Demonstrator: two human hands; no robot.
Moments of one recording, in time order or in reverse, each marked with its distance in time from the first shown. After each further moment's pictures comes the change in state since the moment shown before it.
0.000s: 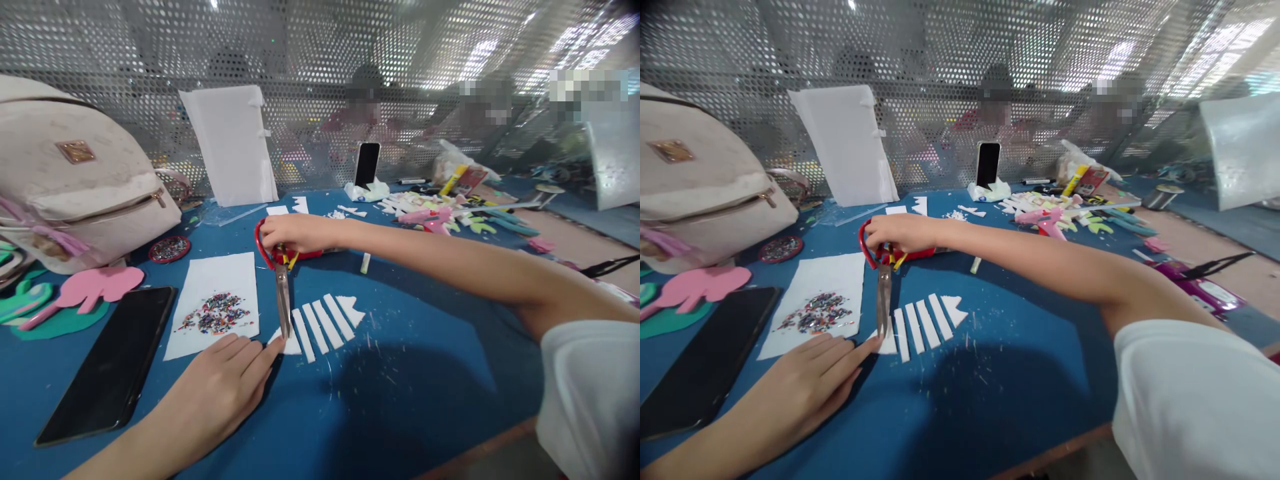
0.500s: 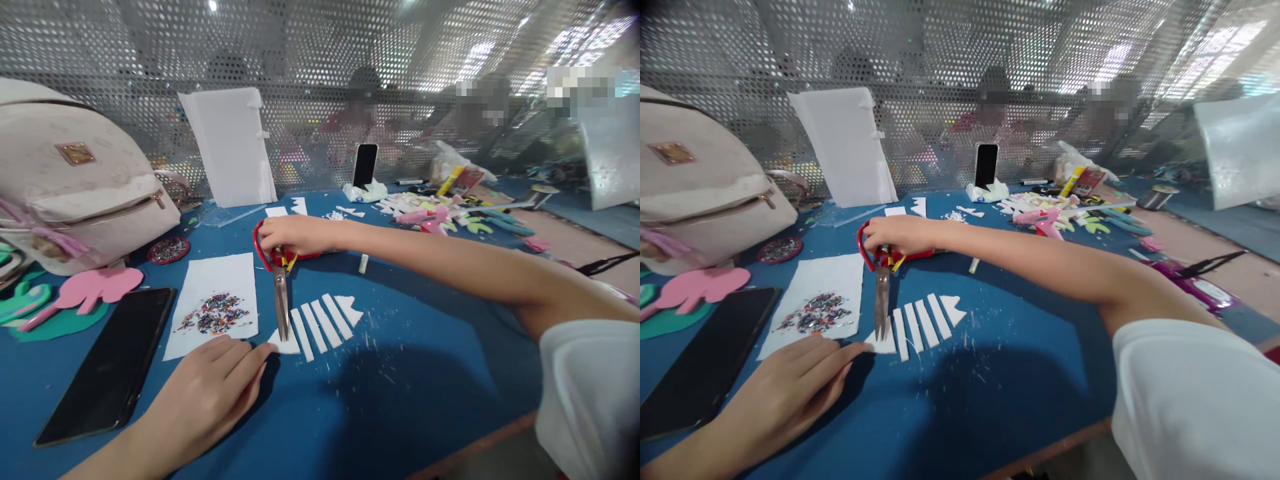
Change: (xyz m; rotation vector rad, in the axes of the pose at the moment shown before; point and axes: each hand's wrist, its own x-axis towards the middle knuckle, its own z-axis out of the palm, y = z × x) left_hand -0.004 -0.002 -0.007 -0.064 0.132 -0.048; right_hand 0.000 -0.005 -0.001 -0.022 -0.006 -0.004
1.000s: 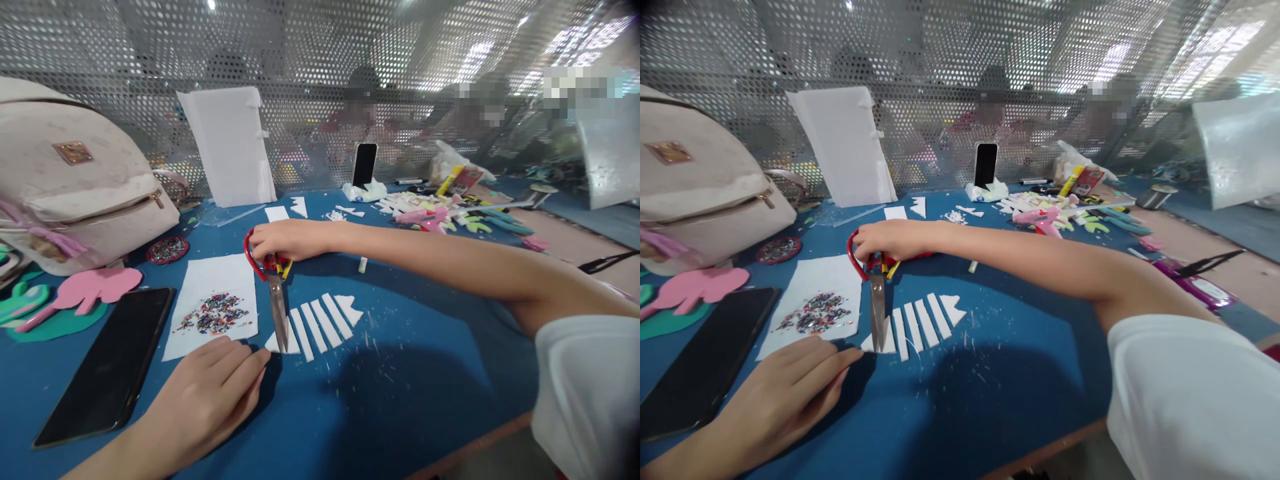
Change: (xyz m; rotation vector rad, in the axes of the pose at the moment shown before) left_hand 0.002 0.004 -0.004 -0.026 0.060 0.029; right_hand 0.013 -0.010 -0.002 -0.022 -0.062 -0.065
